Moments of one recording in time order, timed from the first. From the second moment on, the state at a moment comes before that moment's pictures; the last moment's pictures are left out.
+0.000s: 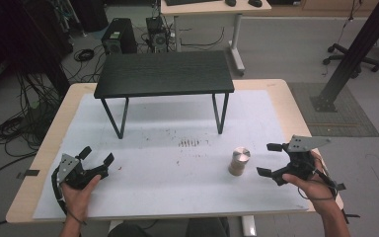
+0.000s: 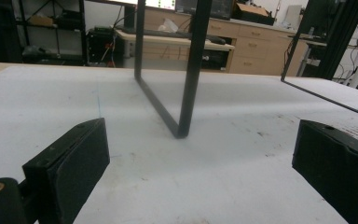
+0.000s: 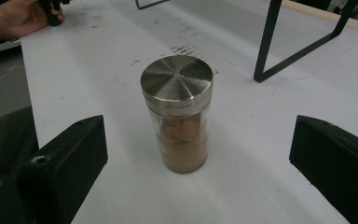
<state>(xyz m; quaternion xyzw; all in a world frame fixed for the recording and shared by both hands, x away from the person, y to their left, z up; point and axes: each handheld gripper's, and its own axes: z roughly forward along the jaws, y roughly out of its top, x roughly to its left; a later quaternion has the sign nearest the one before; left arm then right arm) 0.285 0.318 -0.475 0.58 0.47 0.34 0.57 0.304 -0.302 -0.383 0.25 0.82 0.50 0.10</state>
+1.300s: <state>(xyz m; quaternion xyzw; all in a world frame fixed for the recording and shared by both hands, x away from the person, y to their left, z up) 0.285 0.318 -0.475 0.58 0.47 0.34 0.57 0.315 -0.280 -0.396 0.24 0.83 0.50 0.08</state>
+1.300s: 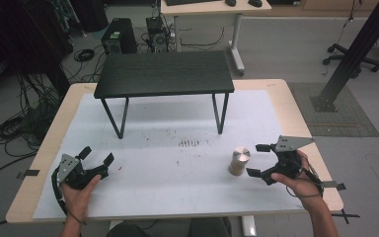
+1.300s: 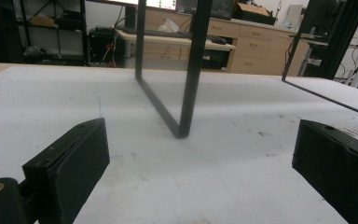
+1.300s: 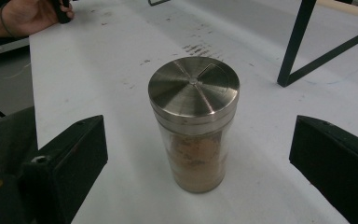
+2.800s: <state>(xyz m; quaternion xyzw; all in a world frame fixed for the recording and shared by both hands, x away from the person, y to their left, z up) 0.285 0.317 -0.475 0.59 0.47 0.34 0.57 0.330 -0.258 -0.409 0.23 0.83 0.50 0.06</state>
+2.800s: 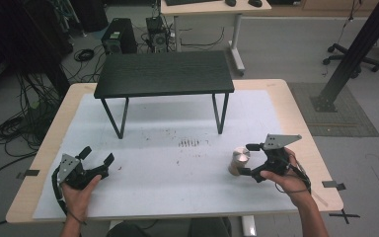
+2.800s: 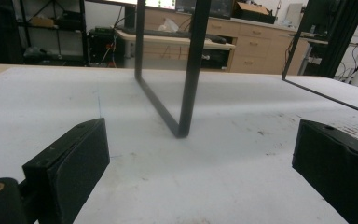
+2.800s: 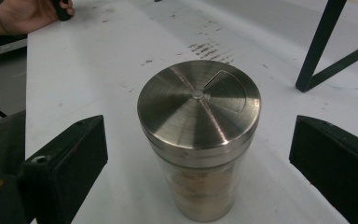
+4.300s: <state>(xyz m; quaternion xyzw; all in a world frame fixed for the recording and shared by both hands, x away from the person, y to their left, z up) 0.285 0.317 -0.475 0.59 0.47 0.34 0.56 0.334 -0.250 -0.411 0.23 0.83 0.51 0.06</state>
